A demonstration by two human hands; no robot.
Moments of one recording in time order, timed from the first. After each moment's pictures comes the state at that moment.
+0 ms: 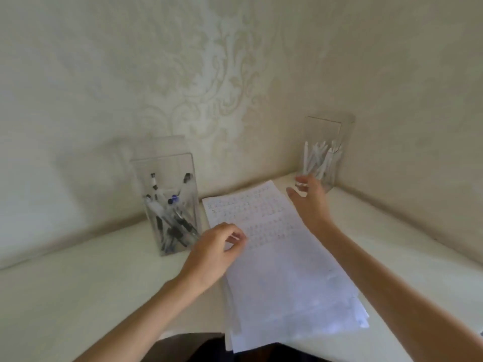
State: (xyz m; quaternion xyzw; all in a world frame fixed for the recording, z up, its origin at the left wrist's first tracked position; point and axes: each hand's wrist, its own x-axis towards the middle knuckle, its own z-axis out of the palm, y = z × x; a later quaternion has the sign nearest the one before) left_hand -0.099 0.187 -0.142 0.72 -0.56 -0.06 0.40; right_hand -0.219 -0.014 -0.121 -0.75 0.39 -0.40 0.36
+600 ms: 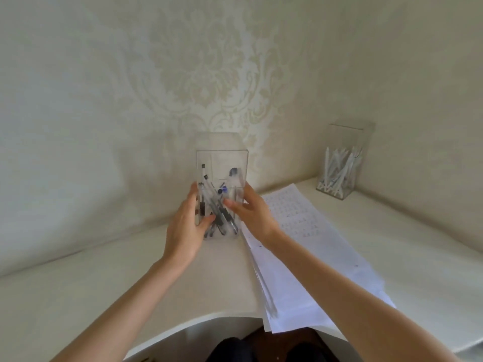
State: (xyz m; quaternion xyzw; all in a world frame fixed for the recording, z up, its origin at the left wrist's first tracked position) left_hand -0.010 0.238 -0.133 0.77 -0.43 0.07 0.47; right_hand -0.124 0.120 -0.110 -0.78 0.16 -0.30 0.53
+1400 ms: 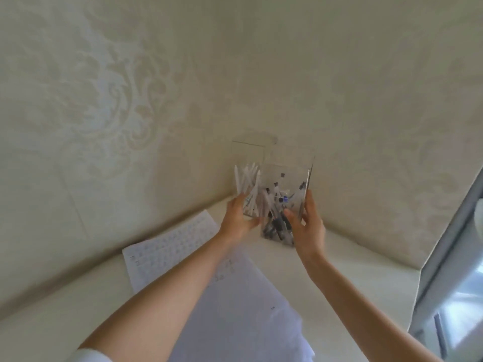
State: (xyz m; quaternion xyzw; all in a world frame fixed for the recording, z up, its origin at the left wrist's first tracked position) left_hand -0.142 -0.060 -0.137 0.64 -0.56 -0.23 0.47; right_hand -0.308 -0.067 -0.136 -0.59 0.46 -0.55 0.36
